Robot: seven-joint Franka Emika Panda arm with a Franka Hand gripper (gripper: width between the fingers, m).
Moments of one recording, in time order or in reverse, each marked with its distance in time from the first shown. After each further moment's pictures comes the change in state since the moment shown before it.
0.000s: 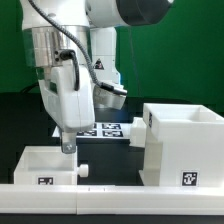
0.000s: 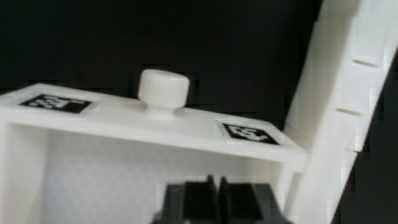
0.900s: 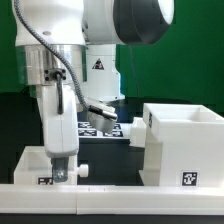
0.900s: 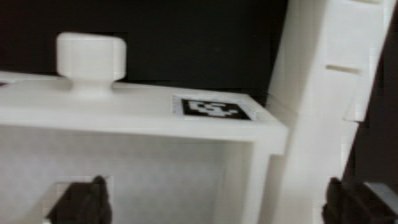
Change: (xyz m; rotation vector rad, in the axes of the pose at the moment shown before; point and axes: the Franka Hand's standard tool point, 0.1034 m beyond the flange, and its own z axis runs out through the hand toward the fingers) arm 0.018 -0.013 0.022 0.000 0.042 0.080
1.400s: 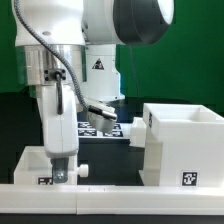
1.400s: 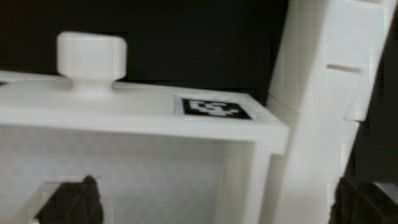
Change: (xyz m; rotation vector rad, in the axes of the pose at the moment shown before) arm 0.000 0.000 0.000 0.000 0.000 0.000
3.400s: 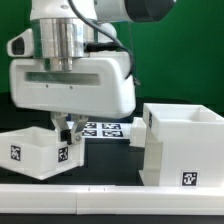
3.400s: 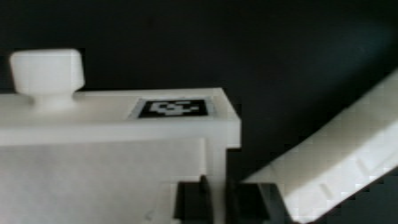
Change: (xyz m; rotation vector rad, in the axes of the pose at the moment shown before) arm -0.020 0.020 -0.036 -0.011 0.024 -0.957
